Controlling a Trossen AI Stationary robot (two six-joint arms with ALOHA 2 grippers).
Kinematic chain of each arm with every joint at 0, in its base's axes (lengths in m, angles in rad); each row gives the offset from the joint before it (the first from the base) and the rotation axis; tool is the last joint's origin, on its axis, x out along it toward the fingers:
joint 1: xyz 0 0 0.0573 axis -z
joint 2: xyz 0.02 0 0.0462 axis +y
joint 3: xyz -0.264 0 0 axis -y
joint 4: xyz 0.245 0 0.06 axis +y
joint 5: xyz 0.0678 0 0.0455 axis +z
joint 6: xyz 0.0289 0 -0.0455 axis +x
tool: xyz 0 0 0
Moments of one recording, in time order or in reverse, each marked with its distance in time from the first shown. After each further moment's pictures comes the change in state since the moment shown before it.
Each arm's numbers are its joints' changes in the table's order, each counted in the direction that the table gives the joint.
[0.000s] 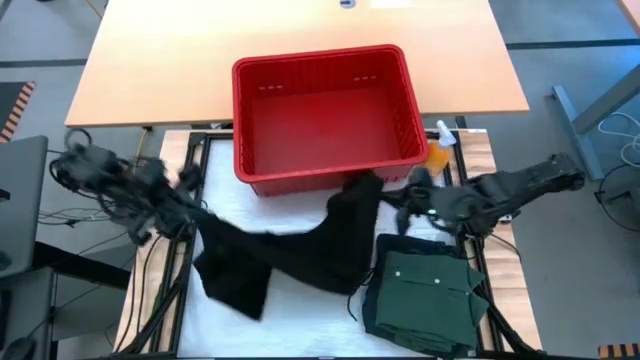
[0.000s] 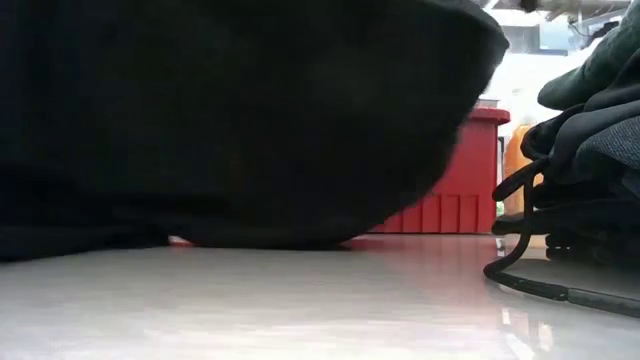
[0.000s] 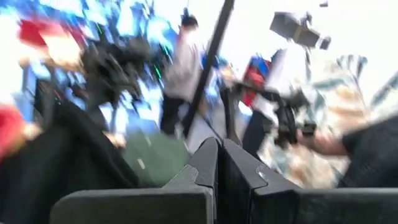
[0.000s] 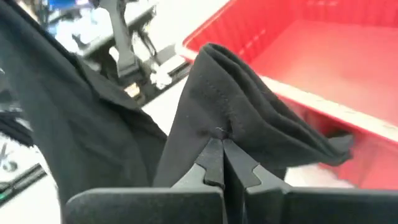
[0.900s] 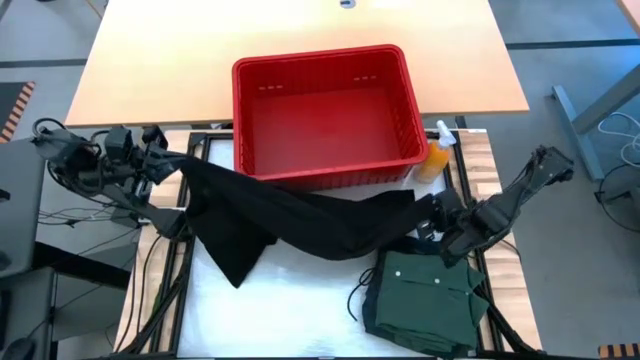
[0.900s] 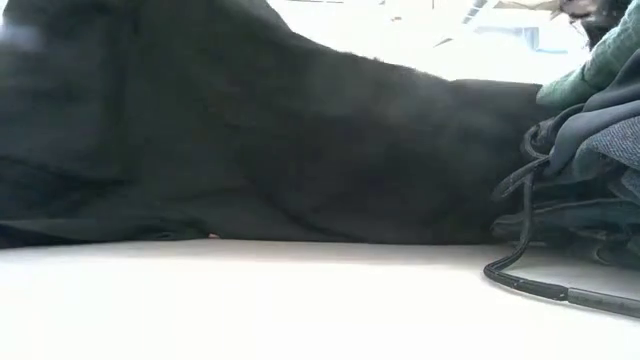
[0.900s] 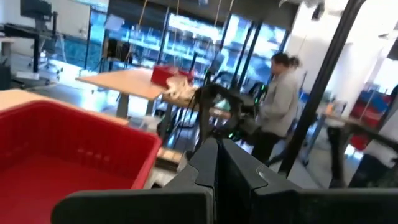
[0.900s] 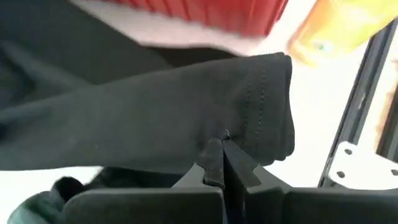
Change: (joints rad) left arm 0.000 -0.131 0.057 0.148 0.467 0.142; right arm -0.283 0.077 -0.072 0.953 0.084 1.027
